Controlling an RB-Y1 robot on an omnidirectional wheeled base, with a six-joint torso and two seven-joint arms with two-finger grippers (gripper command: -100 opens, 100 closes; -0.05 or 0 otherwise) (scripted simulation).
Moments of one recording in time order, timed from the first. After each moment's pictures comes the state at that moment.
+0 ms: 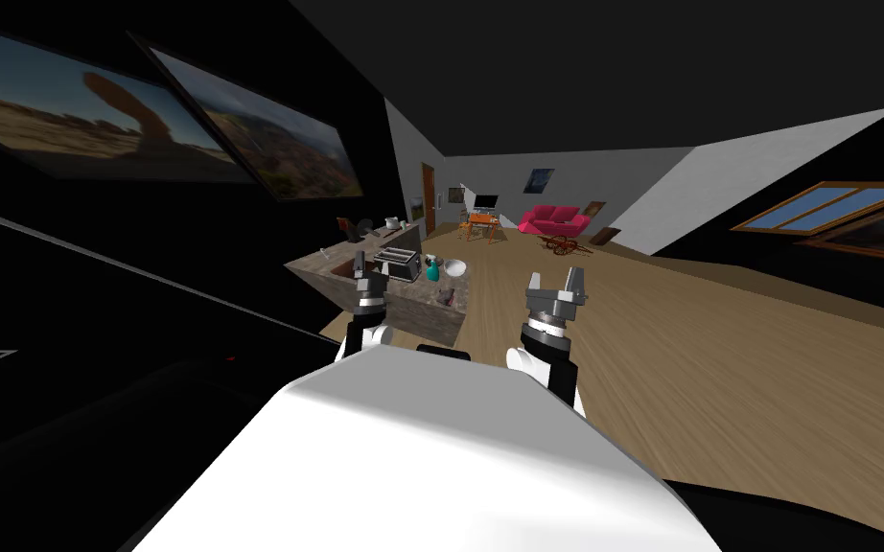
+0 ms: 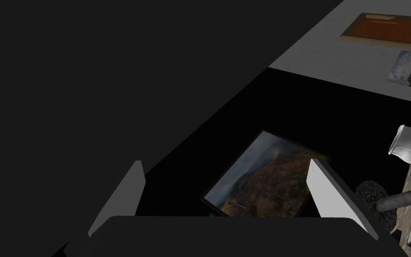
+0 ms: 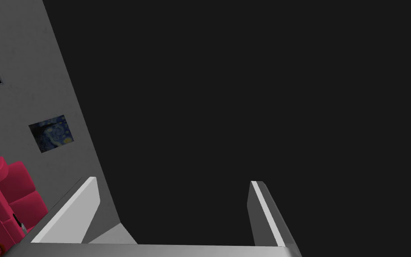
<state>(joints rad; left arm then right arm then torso) 0.52 -0.03 -0.02 -2.32 0.09 -0.42 0.03 0.53 -0.01 0.03 -2.38 -0.10 -0.41 -0.09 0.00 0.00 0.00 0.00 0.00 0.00</state>
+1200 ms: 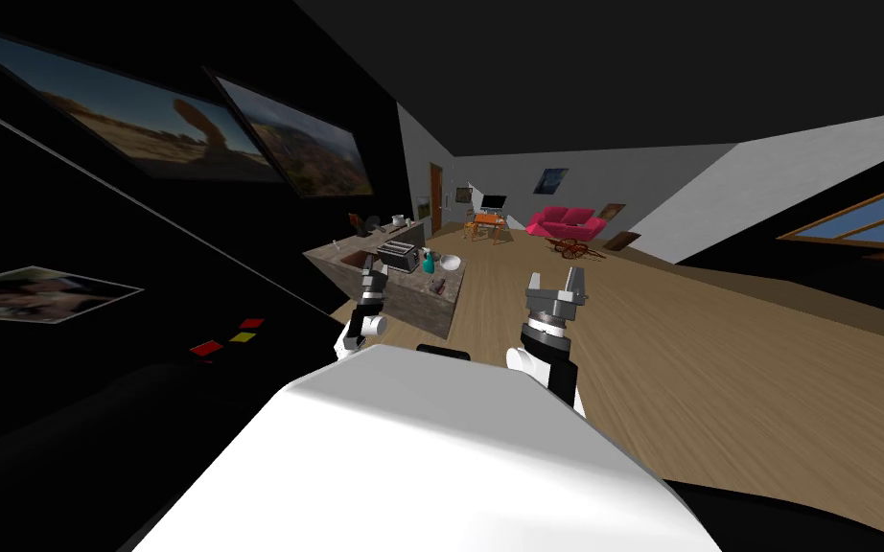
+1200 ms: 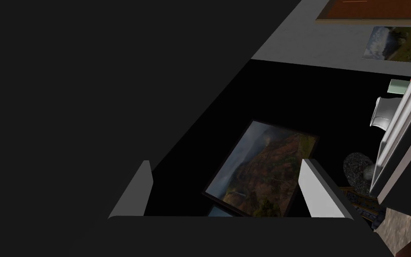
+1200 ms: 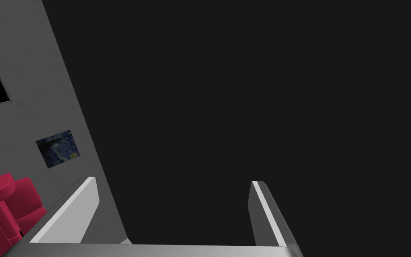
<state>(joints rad) 0.34 0.17 0.11 -2.01 0.23 -0.45 0.01 0.53 -0.01 0.03 -2.38 -0.10 -0.41 -0.09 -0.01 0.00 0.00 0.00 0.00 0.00</state>
